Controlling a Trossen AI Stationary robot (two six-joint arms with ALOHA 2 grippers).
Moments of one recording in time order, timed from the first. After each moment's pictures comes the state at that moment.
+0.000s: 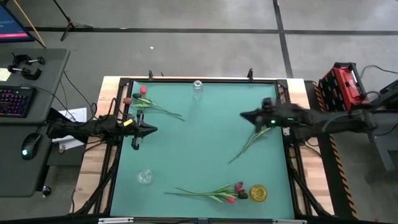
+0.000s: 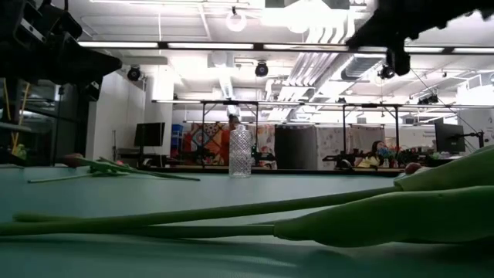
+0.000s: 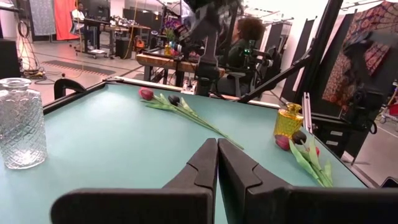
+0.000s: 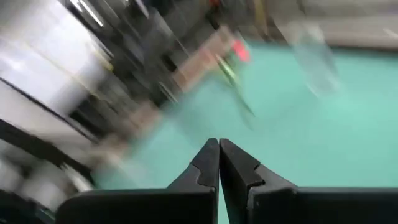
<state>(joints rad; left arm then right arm) -0.05 0.04 0.01 0.02 -0.09 -0.15 -0.01 0.77 0.62 -0.23 0.24 0.71</state>
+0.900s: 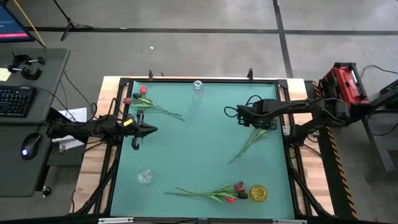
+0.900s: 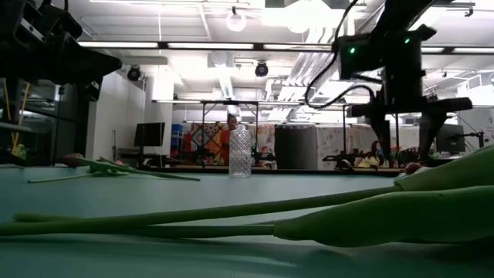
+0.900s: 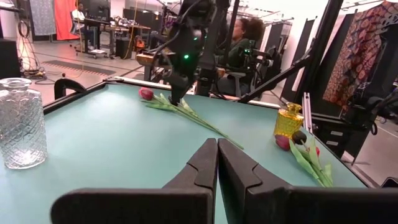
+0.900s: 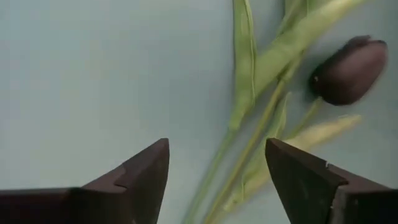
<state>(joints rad) -0.05 0.04 0.01 0.02 -0.09 -0.15 -0.25 1.42 0.84 -1.00 0.14 1.52</state>
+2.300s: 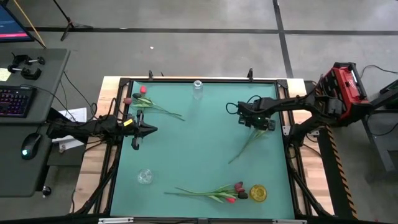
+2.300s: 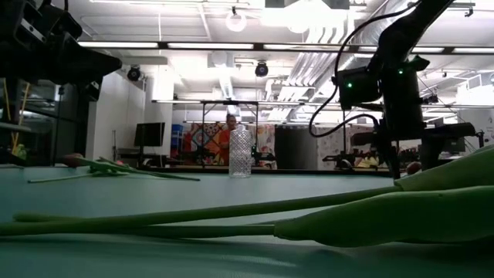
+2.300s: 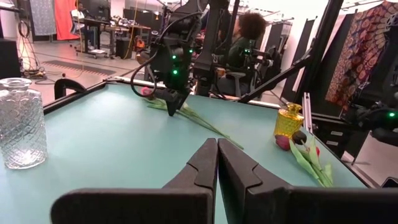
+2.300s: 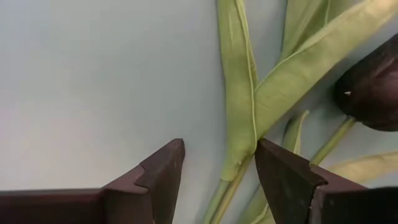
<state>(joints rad) -0.05 0.04 0.01 0.02 -0.09 -0.15 -0.39 1.52 0.72 -0.83 0.03 1.46</state>
